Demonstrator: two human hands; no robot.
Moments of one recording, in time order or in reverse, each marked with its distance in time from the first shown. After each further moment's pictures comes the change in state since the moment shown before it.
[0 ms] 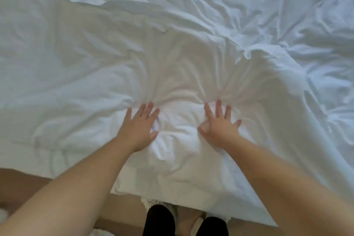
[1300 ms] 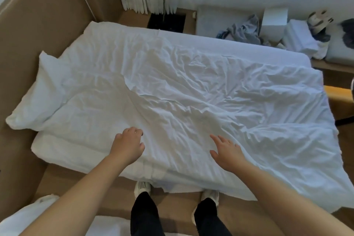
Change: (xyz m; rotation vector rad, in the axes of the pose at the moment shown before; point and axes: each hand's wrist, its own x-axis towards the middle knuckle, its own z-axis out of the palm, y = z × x) left_hand -0.398 -0.051 -0.234 -0.128 0.263 -0.126; right_hand -0.428 -0.057 -0.158 -0.038 0.176 -0.058
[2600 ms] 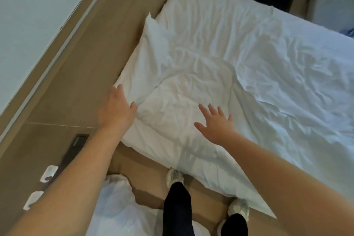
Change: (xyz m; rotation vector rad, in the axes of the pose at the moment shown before) left_hand 0.103 -0.571 0.012 -0.409 0.237 -0.572; right_hand 0.237 -0.599 0.064 -0.187 -0.062 -0.228
